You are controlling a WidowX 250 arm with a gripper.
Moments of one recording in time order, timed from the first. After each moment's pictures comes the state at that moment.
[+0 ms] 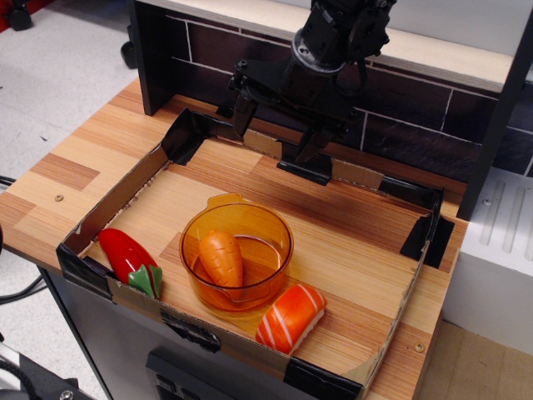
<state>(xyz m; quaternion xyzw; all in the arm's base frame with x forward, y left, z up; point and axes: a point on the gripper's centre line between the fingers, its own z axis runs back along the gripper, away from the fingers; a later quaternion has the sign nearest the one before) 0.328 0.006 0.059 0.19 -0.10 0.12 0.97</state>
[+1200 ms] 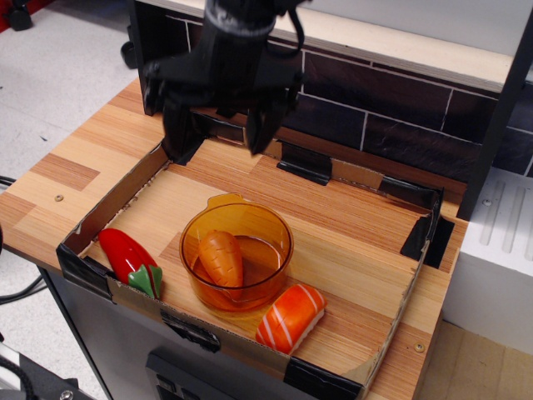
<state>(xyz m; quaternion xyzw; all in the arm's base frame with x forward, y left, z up) 0.254 0.013 0.102 0.11 -0.08 0.35 0.93</state>
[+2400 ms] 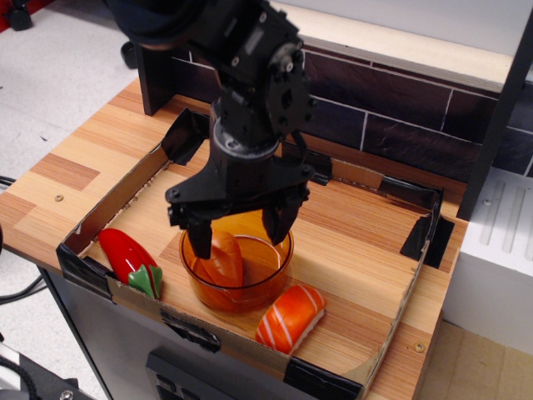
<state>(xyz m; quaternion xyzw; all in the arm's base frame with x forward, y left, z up) 0.232 -0.009 0.038 0.06 -0.06 0.40 0.91</state>
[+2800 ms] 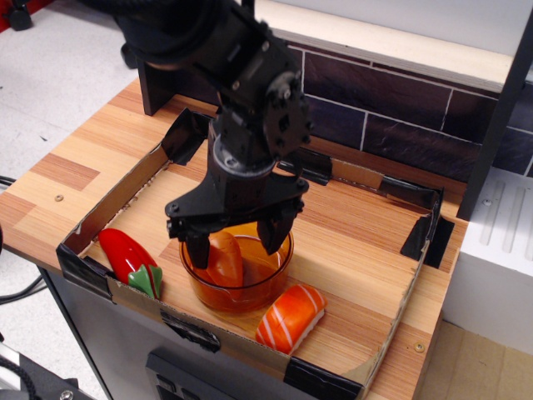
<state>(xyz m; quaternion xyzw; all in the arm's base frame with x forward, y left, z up) 0.233 -0.005 0.022 0.07 -0.07 0.41 0.91</state>
